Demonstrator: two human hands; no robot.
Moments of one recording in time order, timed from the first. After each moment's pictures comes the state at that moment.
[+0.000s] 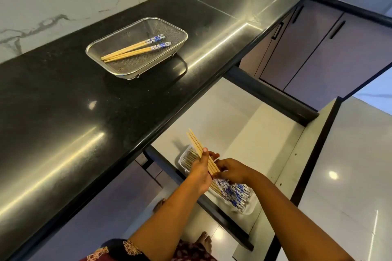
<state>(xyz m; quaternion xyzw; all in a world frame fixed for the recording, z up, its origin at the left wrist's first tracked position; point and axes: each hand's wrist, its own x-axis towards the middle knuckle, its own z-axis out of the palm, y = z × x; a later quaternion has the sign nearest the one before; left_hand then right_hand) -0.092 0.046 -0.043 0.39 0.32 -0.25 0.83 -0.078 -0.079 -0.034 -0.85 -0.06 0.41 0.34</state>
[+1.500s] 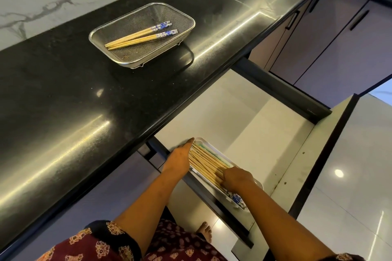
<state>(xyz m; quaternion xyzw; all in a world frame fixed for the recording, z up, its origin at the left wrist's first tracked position) -0.076 0.125 -0.071 0.93 -0.02 -0.19 0.30 -0.102 -0.071 -0.086 -0.92 -0.11 0.37 0.01</state>
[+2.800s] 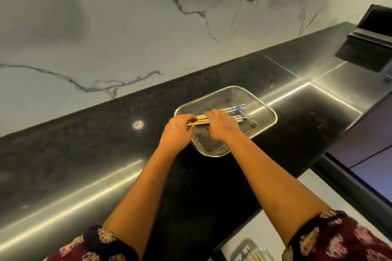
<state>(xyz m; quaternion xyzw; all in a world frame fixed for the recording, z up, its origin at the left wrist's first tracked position) 0.143 0.349 0.097 0.93 0.07 0.09 0.36 0.217 0.215 0.101 -0.96 -0.24 0.10 0.07</state>
